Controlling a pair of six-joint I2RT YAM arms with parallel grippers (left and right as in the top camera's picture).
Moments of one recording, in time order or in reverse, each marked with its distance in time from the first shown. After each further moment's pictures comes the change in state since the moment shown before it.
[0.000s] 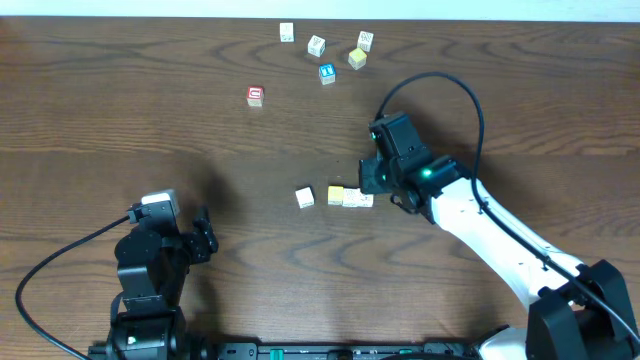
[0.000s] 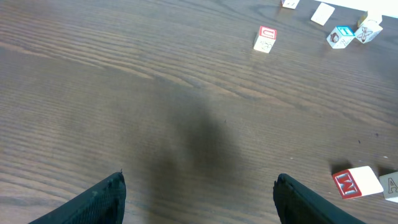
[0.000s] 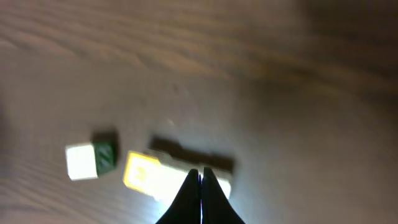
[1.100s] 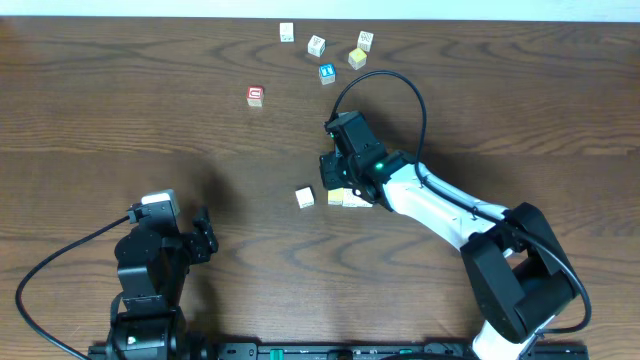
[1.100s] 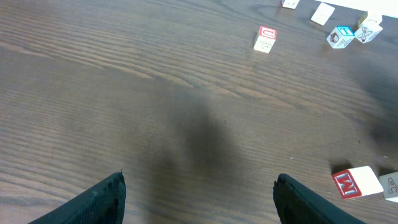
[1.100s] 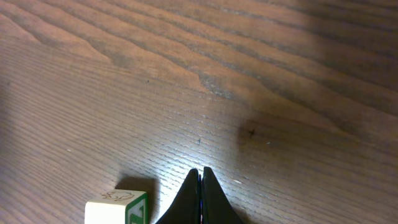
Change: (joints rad) left arm 0.000 0.000 0.000 0.000 0.000 0.000; right arm 0.094 0.263 0.083 0.203 -0.042 -0.018
